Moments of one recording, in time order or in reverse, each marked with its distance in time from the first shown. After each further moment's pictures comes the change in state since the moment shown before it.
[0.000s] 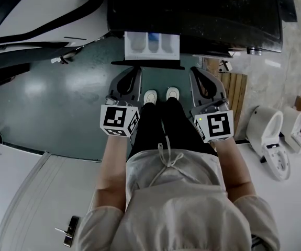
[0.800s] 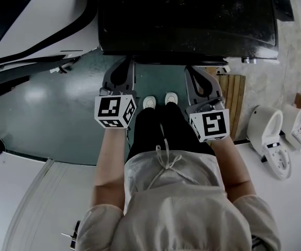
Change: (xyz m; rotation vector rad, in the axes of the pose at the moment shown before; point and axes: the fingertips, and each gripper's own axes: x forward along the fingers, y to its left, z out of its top) left arm 0.064 0.032 0.041 -0.013 -0.002 0.051; right arm 0.034 -0.034 0.017 0.013 -0.008 -0.039
